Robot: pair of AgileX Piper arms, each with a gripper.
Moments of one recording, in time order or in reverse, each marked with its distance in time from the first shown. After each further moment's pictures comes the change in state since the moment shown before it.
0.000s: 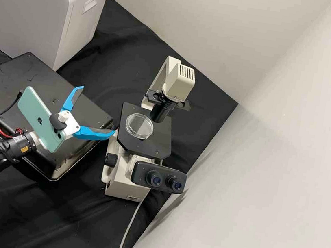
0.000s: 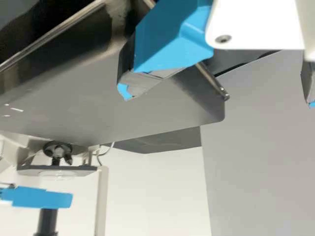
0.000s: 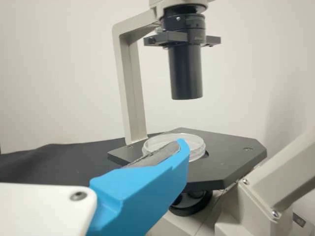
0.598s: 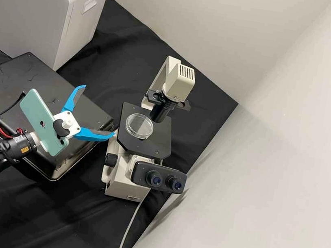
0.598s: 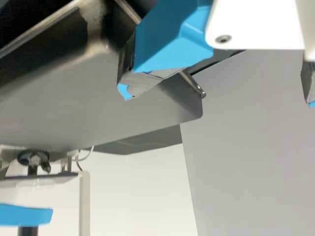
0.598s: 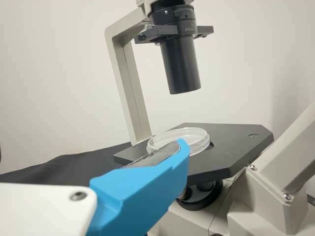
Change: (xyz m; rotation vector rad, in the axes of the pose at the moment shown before) left arm -0.009 0.007 0.003 0.061 0.060 0.040; right arm 0.000 0.000 0.000 0.112 0.001 0.001
